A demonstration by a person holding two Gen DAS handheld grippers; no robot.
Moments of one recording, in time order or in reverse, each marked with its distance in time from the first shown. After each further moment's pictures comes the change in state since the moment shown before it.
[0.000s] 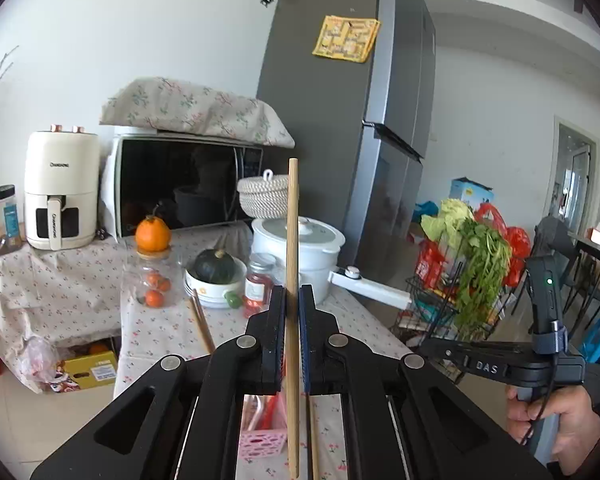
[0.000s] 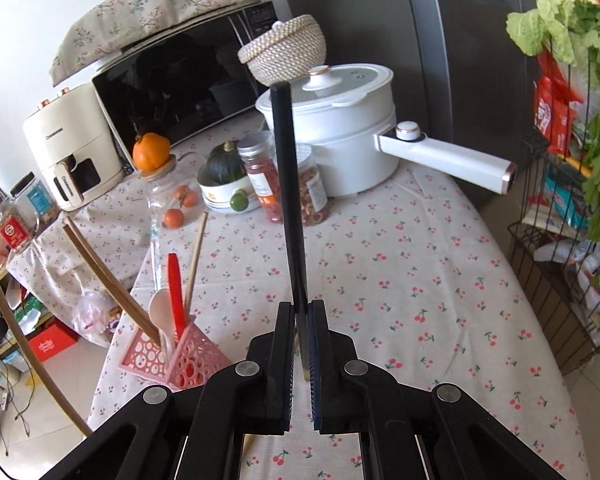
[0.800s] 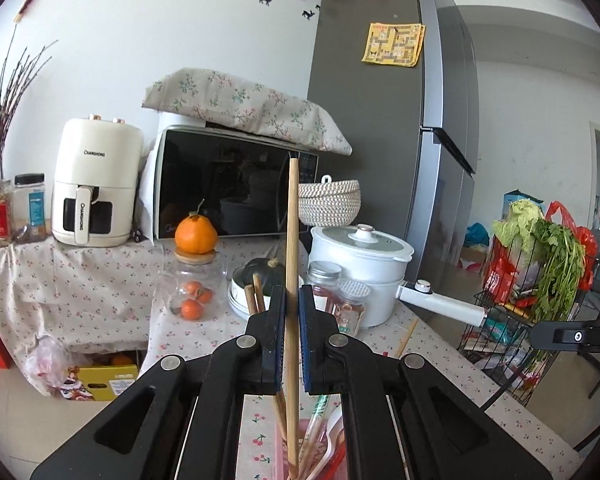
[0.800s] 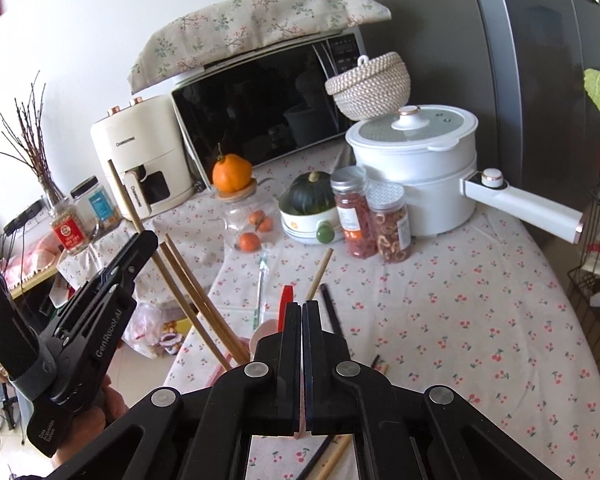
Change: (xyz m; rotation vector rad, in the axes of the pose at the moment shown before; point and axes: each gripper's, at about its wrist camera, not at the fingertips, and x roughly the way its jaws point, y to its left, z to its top) left arm 0.077 0.047 -0.049 -0.017 -0.074 0.156; right arm -0.009 0.061 0.004 -0.077 -0.083 0.141
